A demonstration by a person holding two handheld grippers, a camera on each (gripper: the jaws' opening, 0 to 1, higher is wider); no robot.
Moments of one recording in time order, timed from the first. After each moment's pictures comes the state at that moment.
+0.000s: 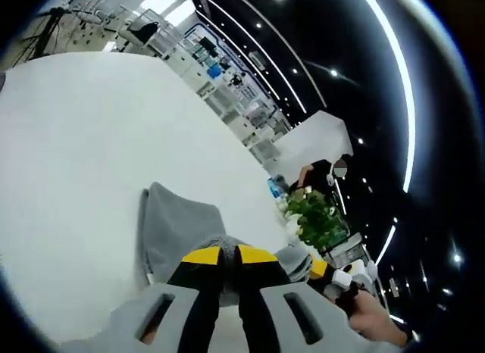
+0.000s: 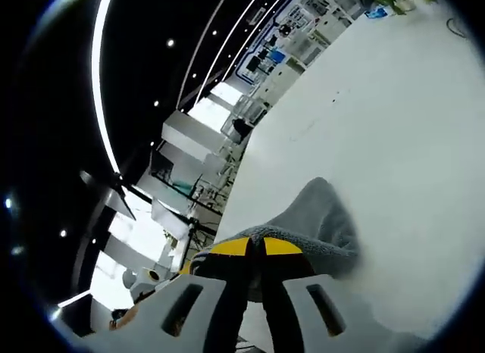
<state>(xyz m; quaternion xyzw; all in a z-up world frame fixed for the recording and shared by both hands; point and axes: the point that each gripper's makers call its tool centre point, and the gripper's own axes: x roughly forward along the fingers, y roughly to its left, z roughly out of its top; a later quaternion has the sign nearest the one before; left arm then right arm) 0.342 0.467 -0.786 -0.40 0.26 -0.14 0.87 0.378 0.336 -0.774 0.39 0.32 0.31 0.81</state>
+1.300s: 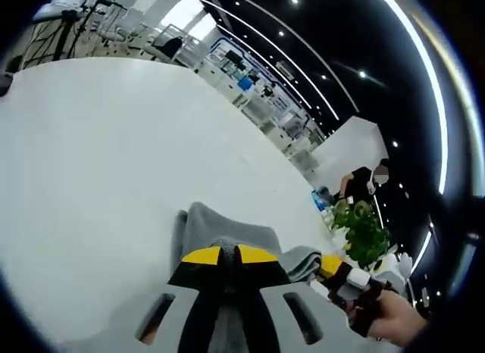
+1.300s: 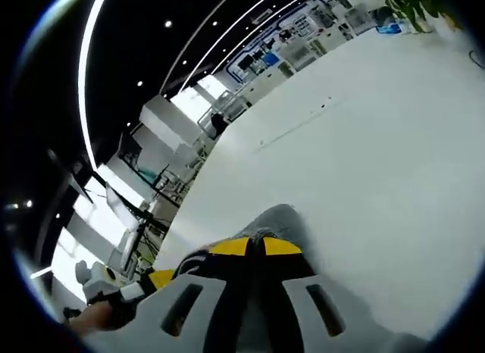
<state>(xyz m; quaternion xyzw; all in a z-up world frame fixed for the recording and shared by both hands) 0.411 0.501 -0.861 -0.35 0.27 -0.03 0.90 0.463 0.355 -0.851 0.27 0.32 0.27 0.86</state>
